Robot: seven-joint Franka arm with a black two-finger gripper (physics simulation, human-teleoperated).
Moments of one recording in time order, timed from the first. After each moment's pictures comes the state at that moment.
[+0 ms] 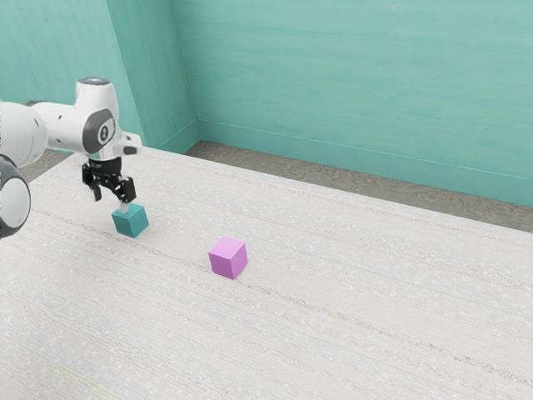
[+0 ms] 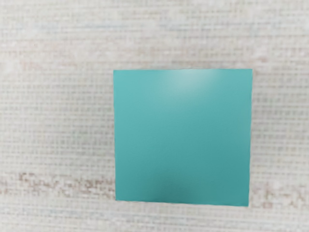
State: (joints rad) arm 0.33 0.67 0.08 -1.36 0.12 1.99 0.34
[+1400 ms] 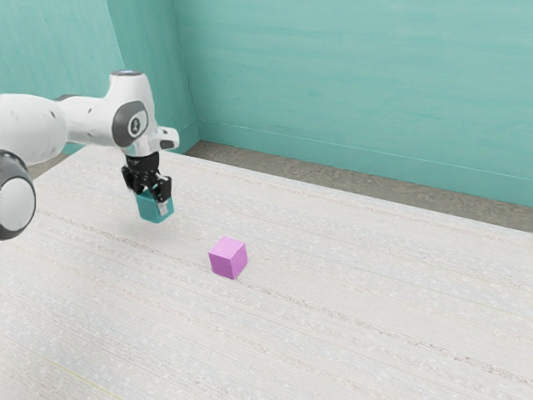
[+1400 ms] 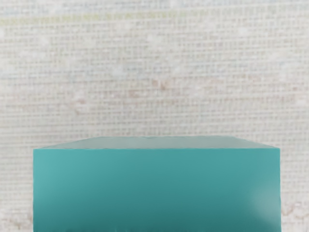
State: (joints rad) arm 0.22 0.60 0.03 -1.42 0.05 1.95 0.28
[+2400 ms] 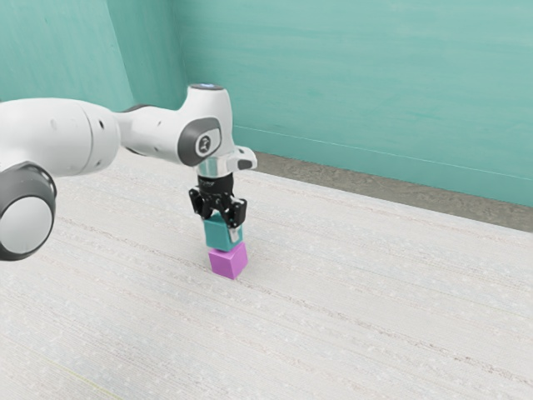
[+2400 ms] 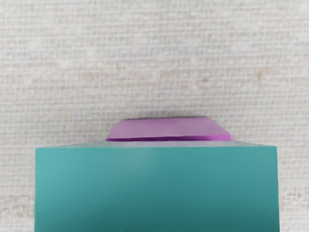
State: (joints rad) arm -0.06 0.54 0.04 -1.53 -0.01 1.94 0.01
